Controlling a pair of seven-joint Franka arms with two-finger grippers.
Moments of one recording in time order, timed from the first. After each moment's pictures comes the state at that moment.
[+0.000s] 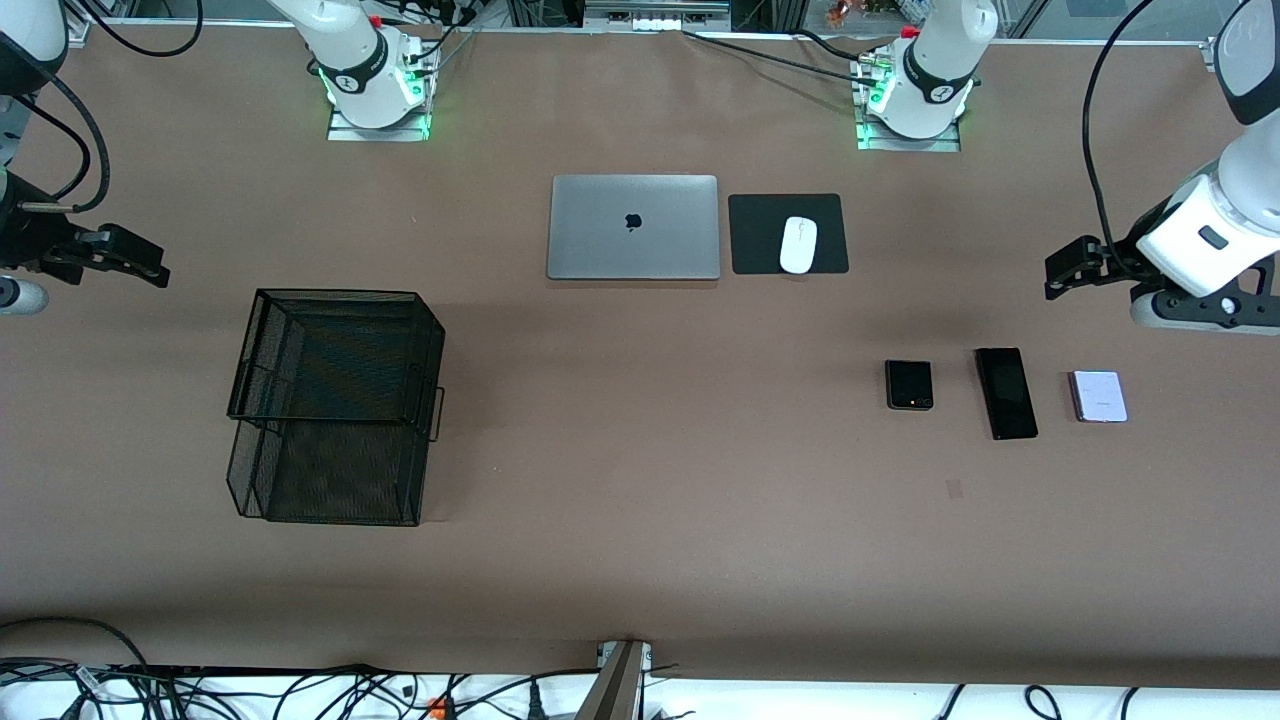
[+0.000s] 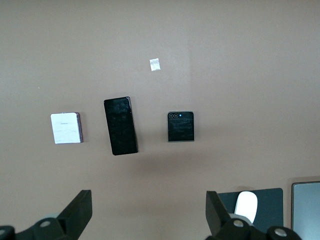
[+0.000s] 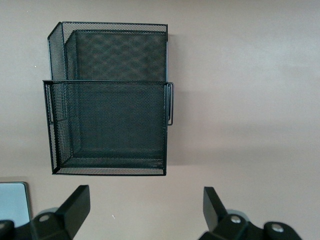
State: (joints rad) left arm -0.01 0.09 -0.03 -1.64 0.02 1.67 0.01; right arm -0.03 0.08 0.00 -1.58 -0.03 1.64 -0.02
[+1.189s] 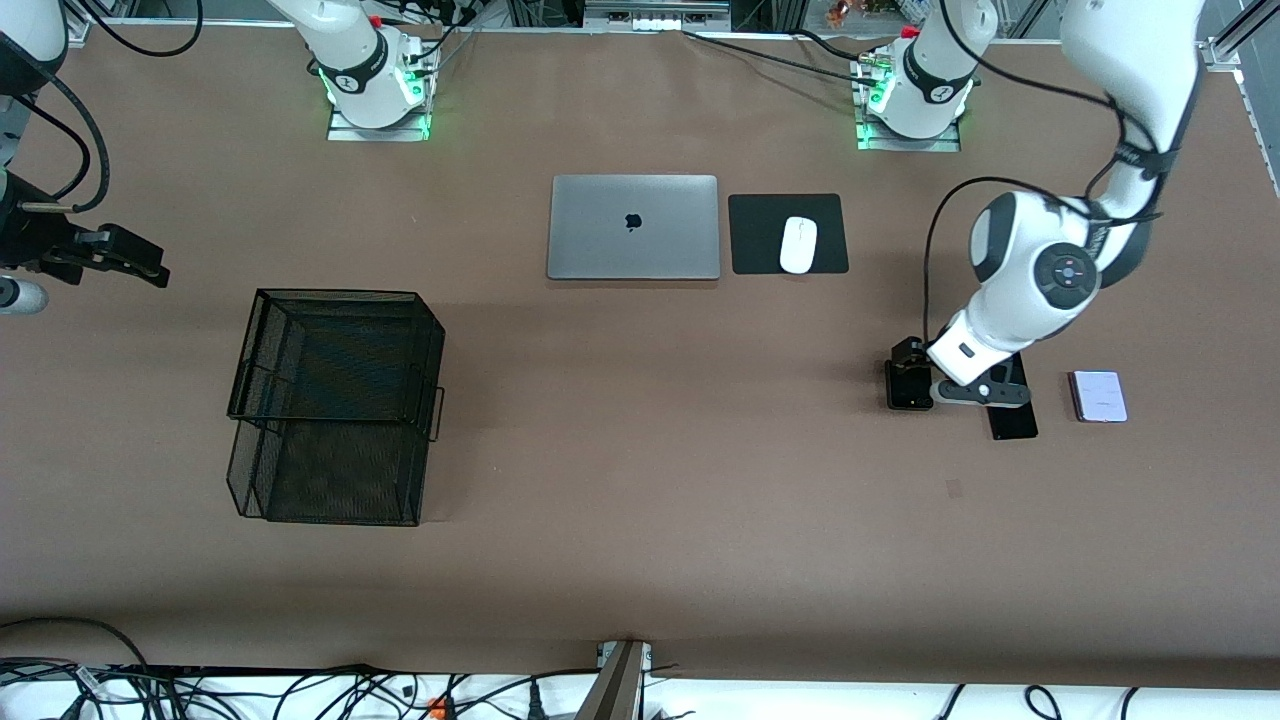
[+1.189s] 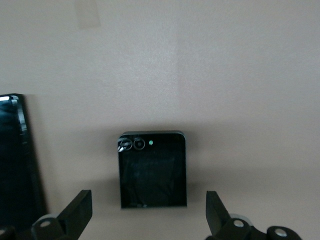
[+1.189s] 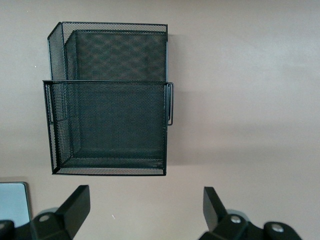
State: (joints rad) left arm -0.02 0.37 -0.10 -2.18 0.01 2.56 -0.08; right arm -0.03 0.08 0.00 -1.58 -0.03 1.64 -0.02
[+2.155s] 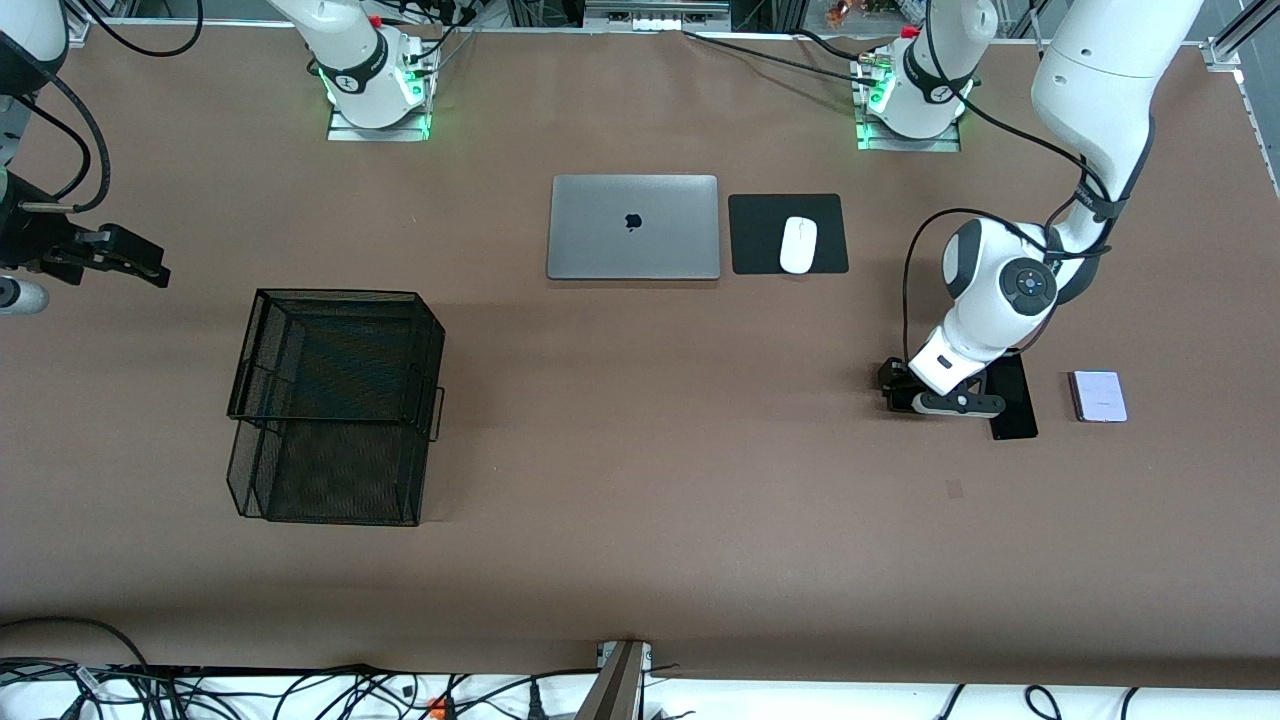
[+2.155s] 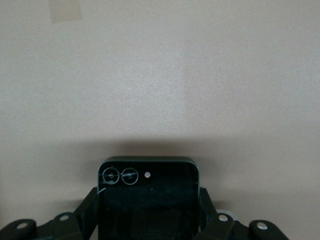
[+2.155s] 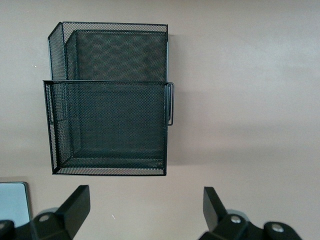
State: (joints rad) left arm -0.01 0.50 -0.09 -2.19 0.01 2.78 -0.08; right arm -0.03 0.08 0.00 -1.58 -0.03 1.64 -0.02
